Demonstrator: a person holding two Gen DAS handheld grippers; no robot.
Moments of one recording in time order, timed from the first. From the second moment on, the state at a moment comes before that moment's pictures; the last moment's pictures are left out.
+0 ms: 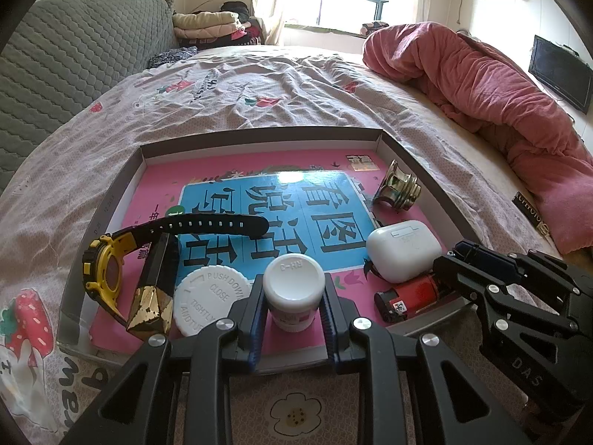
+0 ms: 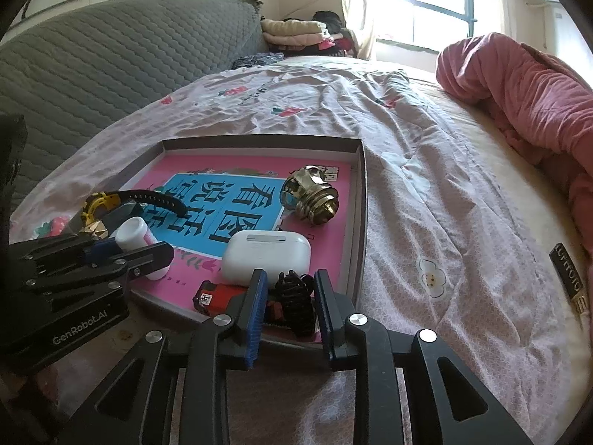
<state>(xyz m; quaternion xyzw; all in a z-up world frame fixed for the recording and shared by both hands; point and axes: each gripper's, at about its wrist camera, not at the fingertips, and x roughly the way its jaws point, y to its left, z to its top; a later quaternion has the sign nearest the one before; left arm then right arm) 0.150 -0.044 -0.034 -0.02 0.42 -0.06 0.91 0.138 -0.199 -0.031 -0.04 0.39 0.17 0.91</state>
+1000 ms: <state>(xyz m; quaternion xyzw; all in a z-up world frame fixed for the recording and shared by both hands) 0.140 -0.029 -0.025 -0.08 0.42 -0.10 0.90 0.134 -0.225 -0.006 0.02 0.34 0.16 0.93</state>
